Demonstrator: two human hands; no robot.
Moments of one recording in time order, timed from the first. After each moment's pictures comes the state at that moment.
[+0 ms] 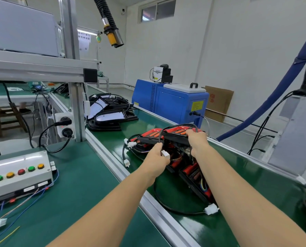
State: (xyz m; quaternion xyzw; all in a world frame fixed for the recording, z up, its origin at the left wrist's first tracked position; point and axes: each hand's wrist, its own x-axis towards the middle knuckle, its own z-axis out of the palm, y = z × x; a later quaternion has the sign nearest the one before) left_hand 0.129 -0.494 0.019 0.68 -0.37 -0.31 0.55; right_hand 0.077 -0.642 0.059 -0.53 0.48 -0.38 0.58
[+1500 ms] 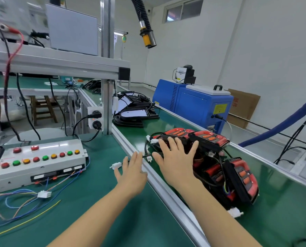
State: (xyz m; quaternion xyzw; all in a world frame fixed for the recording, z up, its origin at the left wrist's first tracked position) left_hand 0.170 -0.388 -0.025 0.89 -0.31 -0.10 0.31; right_hand 0.095 -0.496 0.012 -0.94 0.27 -0.19 -0.08
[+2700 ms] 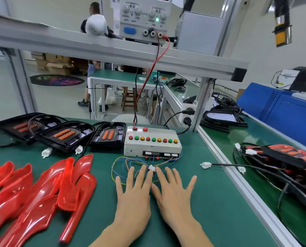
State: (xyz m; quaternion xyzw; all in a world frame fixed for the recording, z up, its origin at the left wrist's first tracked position) left_hand 0.172 -0.159 -0.077 0.98 -0.17 0.06 0.09; right_hand 0.164 -0.280 -0.074 -0.99 0.07 -0.04 0.06
